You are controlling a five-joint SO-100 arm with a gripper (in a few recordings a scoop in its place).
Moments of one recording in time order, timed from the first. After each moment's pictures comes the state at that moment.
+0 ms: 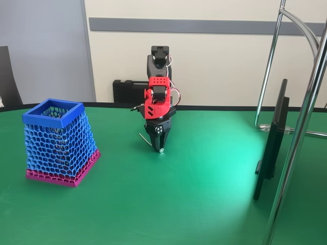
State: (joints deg) arm -0.9 65.0 89.6 63.8 43.5
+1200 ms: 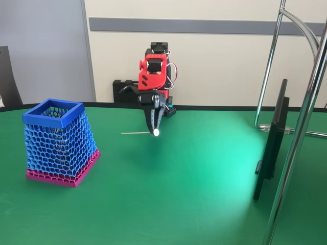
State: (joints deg) arm 2.8 79.9 78.1 54.2 25.3
